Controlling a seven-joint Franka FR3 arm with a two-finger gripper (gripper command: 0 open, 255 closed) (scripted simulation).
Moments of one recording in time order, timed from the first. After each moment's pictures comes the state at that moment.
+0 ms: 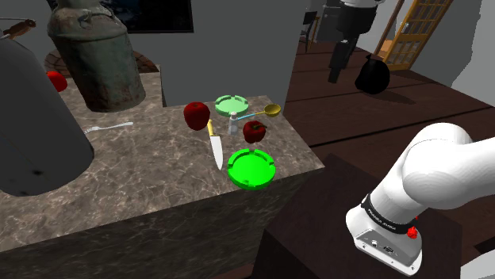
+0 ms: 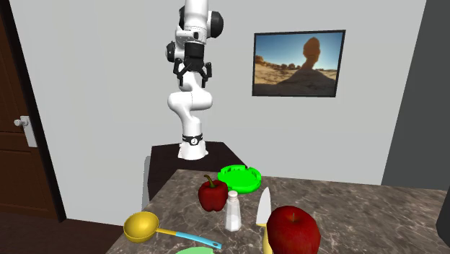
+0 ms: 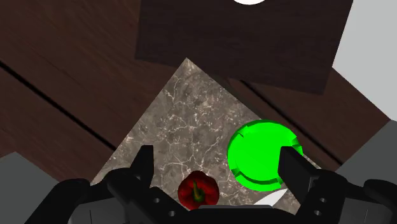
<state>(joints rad) 0.01 -0.82 -0.02 -2.39 -0.11 1.54 -0.17</state>
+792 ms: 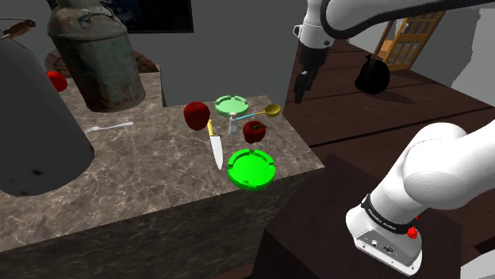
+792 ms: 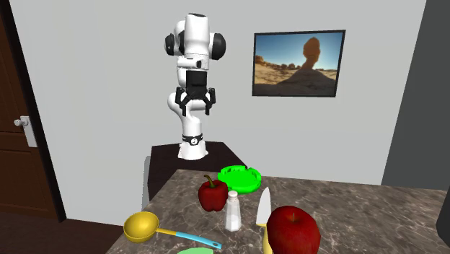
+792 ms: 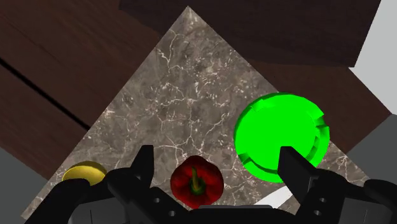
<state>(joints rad) 0.03 -0.58 -0.08 -2.50 -0.10 1.92 -0.21</state>
